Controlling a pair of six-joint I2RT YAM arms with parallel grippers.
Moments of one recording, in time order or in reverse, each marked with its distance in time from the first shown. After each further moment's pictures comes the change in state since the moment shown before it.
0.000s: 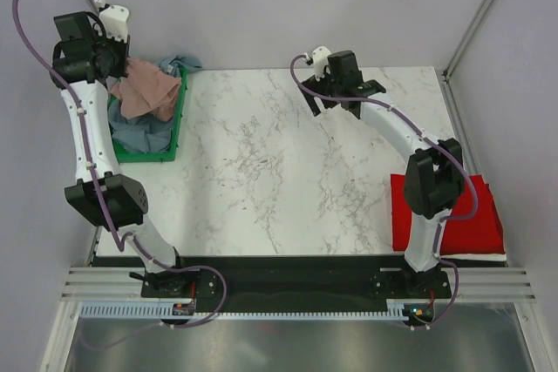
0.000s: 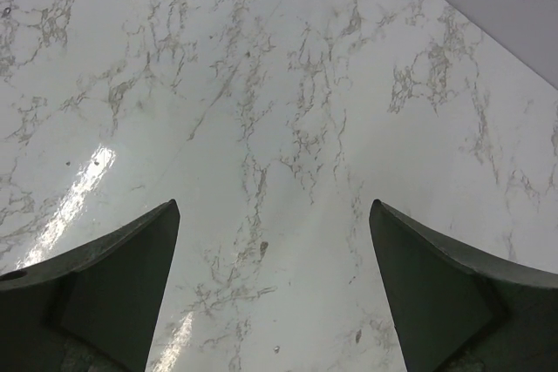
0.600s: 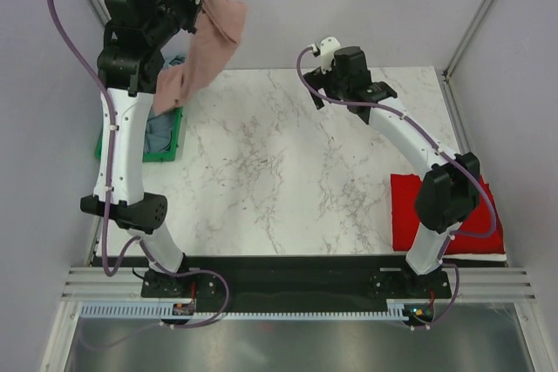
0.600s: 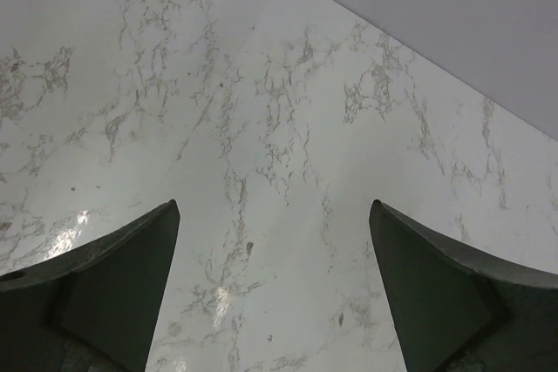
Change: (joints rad) left arm -0.455 -0.011 0.309 0.189 0.010 0.001; right arm 0.028 -0.119 -0.043 0.034 0.117 0.037
